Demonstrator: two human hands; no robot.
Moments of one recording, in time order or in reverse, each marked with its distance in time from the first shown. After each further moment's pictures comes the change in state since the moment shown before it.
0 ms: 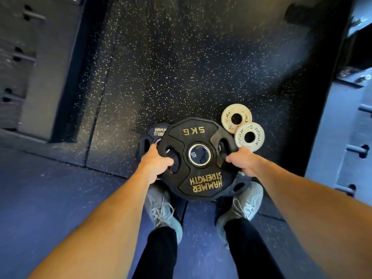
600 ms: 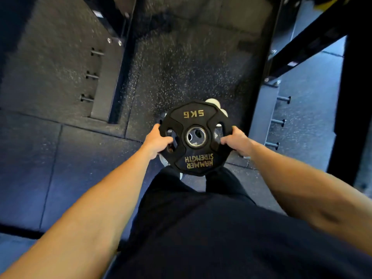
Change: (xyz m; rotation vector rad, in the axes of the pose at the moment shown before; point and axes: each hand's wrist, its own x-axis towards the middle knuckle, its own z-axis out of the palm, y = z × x) left_hand -0.438 0.034 -0.126 0.006 -0.012 0.231; right_hand -0.462 0.033 -0.136 0.039 0.033 -0.226
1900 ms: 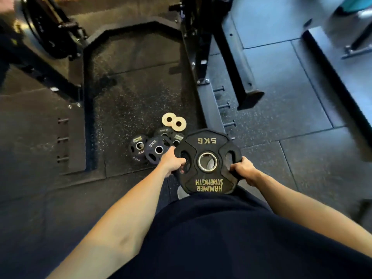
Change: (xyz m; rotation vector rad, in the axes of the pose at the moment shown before) left_hand -0.212 -0.108 0.193 0.371 -0.241 0.334; right_hand -0.189 0.365 0.001 0.493 0.301 0.019
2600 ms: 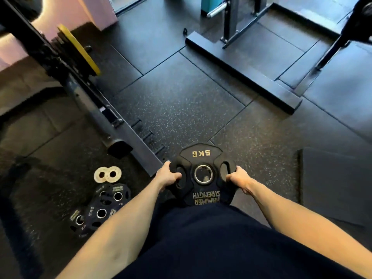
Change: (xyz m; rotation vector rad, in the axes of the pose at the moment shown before) left_hand 0.015 0.215 0.329 0.609 -0.259 0.210; right_hand 0.038 0.170 -0.315 0.398 0.246 0.168
